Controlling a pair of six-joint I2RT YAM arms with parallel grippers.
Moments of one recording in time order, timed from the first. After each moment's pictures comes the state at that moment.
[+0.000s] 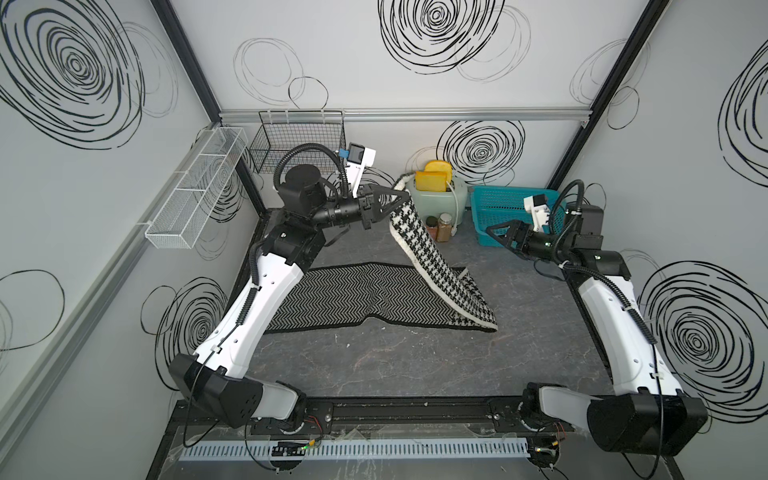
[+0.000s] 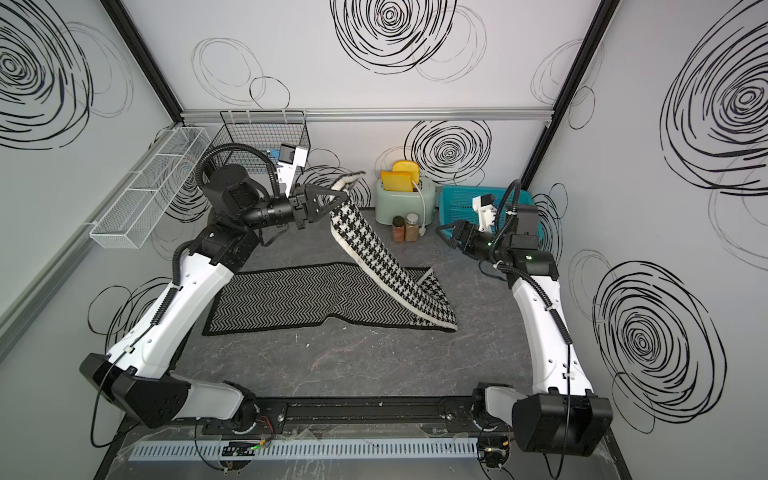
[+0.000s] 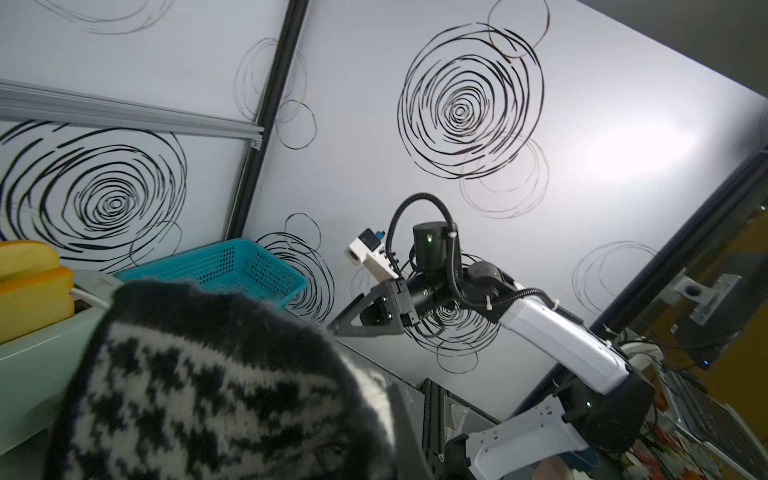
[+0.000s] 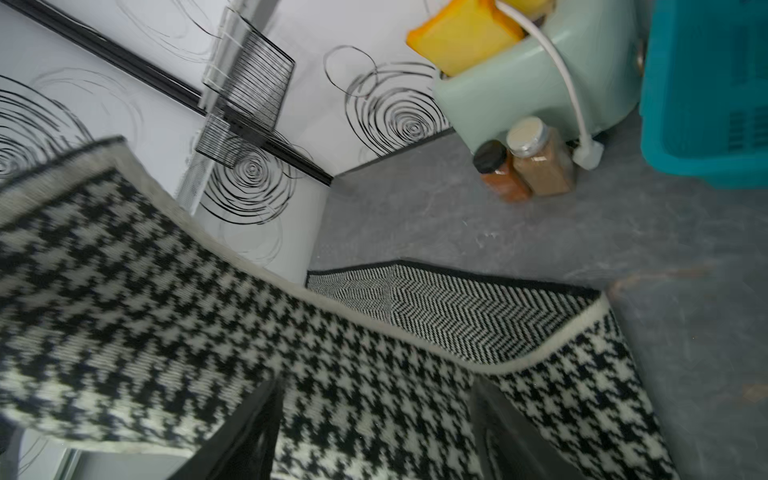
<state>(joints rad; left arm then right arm) -0.36 1.41 1.60 -0.10 0.91 -0.55 -0.02 1.21 1.23 -0.65 -0.76 0.48</state>
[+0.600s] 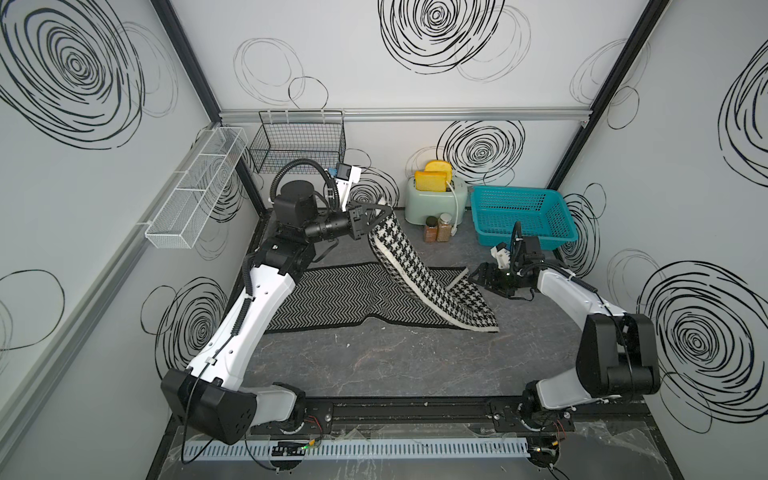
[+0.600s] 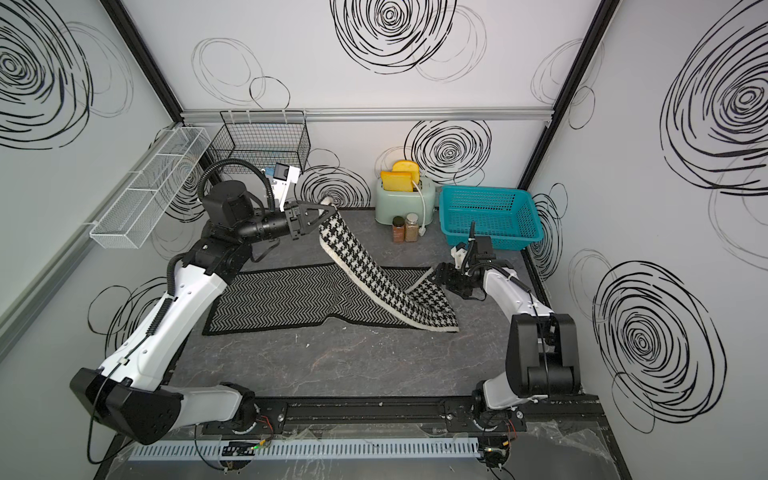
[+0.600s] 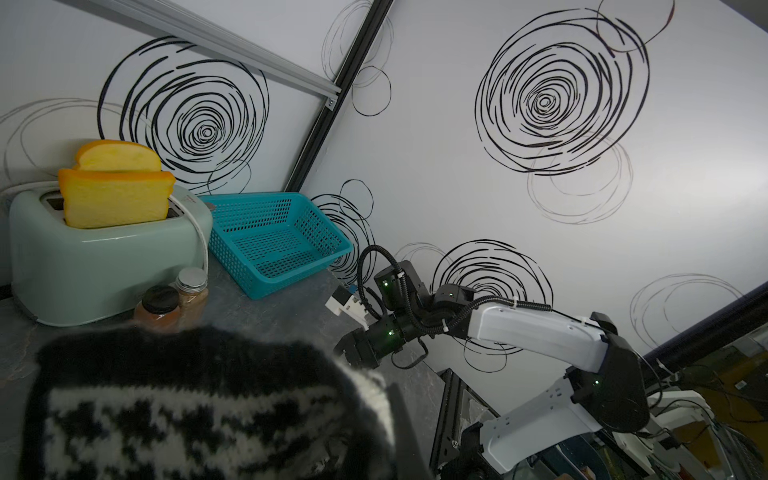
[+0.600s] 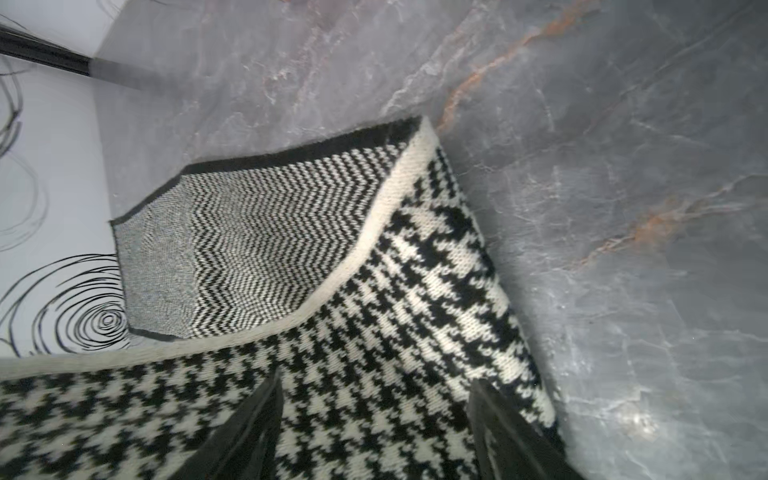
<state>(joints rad) -0.28 1.33 1.43 -0.19 0.87 -0.50 0.05 1.53 0.97 -0.57 -0.49 0.34</state>
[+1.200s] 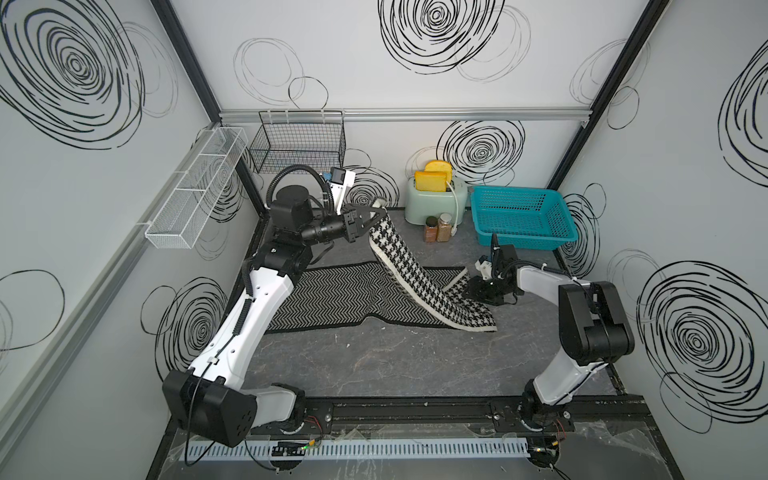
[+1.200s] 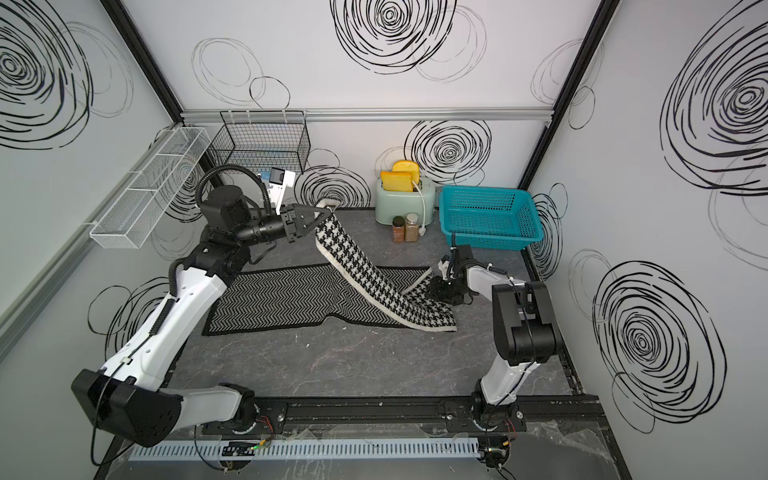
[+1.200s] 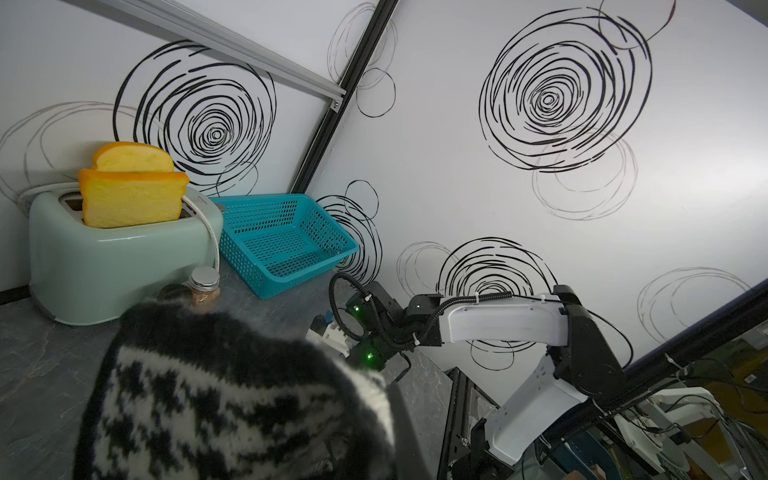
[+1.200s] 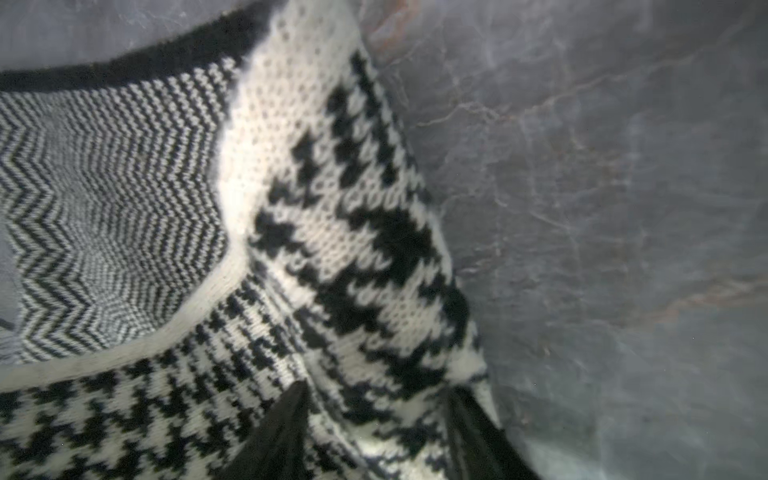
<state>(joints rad) -0.23 1.31 1.35 -0.11 0.92 -0.51 0.12 1.72 0.95 -0.50 -0.39 0.28</state>
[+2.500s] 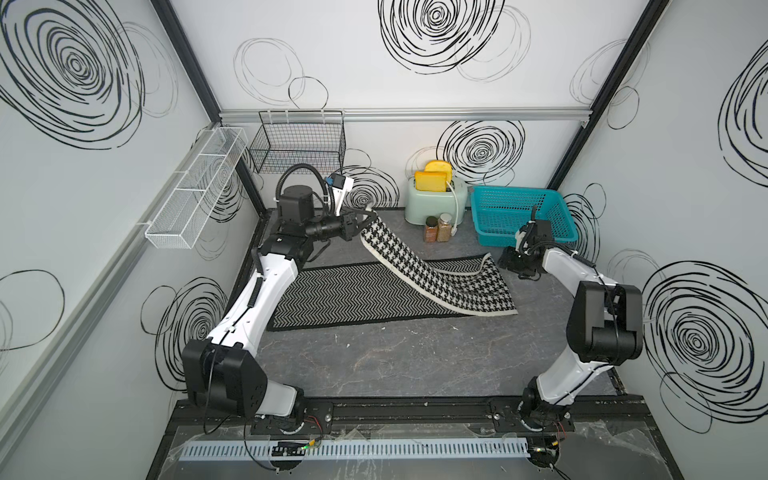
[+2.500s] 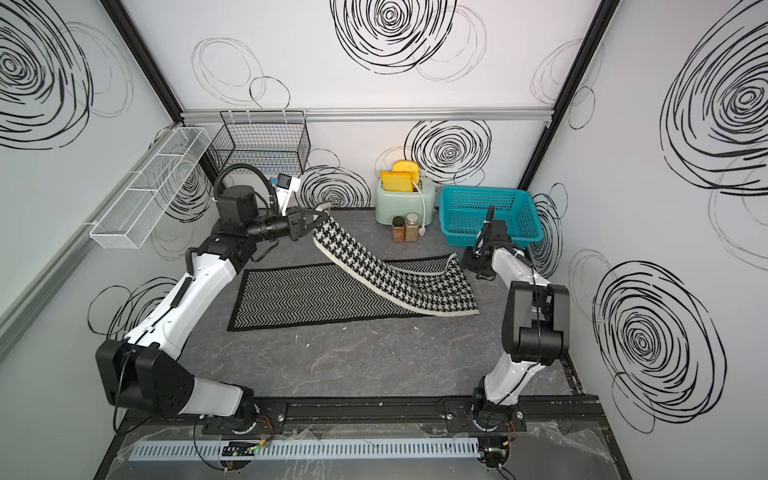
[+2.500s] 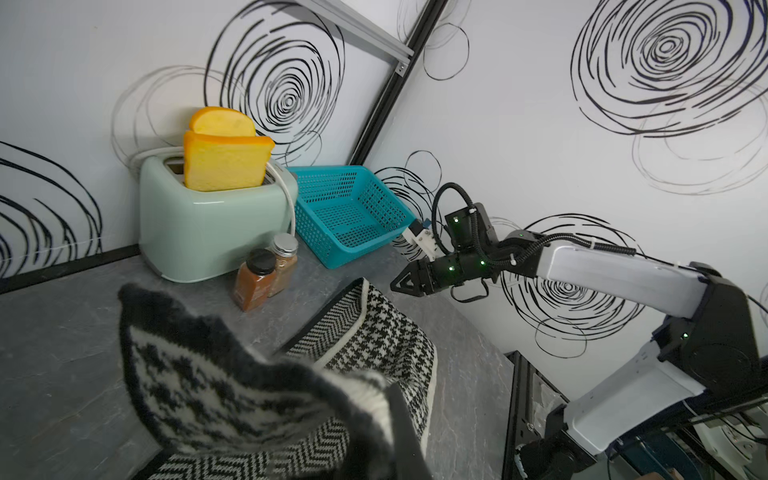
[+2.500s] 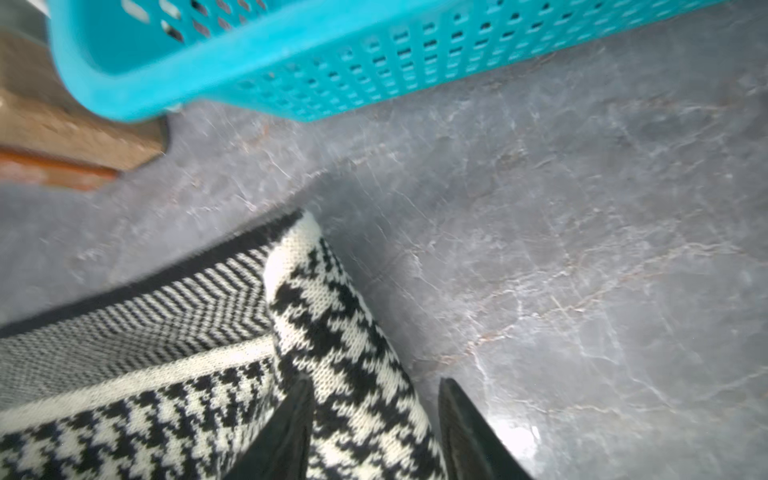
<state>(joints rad) -0.12 1.44 1.35 -0.18 0.92 -0.30 -0.08 1.72 1.20 -0.53 -0.16 0.26</state>
